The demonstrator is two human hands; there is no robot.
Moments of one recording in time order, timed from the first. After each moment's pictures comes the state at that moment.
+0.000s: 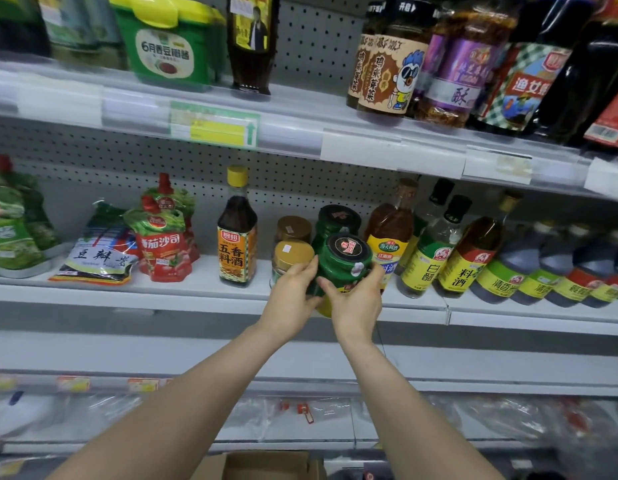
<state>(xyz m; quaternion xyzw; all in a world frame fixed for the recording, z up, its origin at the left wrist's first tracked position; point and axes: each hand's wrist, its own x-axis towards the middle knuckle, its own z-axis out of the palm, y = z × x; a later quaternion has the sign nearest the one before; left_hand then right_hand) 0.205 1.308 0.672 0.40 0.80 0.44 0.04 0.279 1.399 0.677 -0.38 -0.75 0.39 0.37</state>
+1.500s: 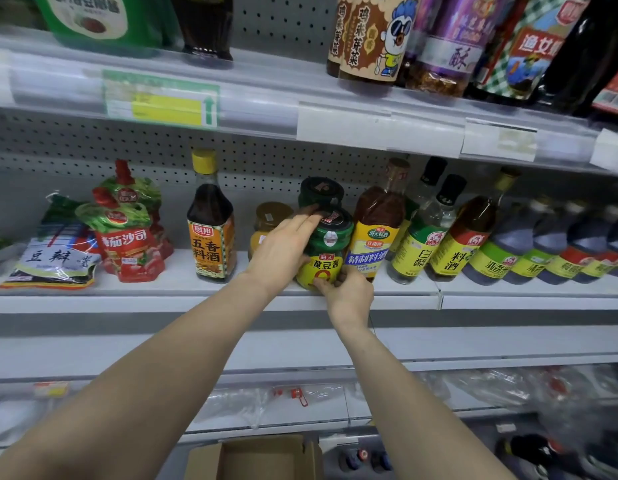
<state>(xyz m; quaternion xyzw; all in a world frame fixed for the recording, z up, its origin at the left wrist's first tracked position) 0.158 1.344 0.704 0.50 0.82 0.25 -0.08 0.267 1.429 0.664 -0.46 -0.78 0.37 0.21</state>
